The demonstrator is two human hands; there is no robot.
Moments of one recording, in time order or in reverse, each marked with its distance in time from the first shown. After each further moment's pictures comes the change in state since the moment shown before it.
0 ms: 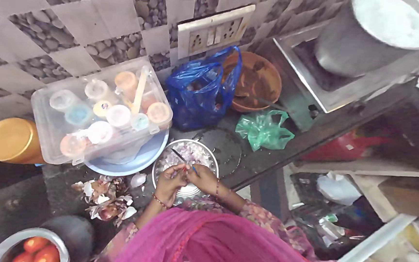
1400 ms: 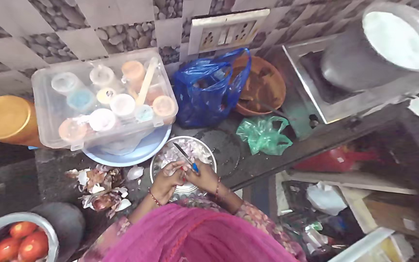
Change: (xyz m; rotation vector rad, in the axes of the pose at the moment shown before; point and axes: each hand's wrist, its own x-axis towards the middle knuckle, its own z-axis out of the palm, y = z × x) left_hand -0.004 -0.001 -0.004 -0.167 -0.092 -0.056; right_hand -0.004 0.003 -0.003 -0.066 0.056 -0.010
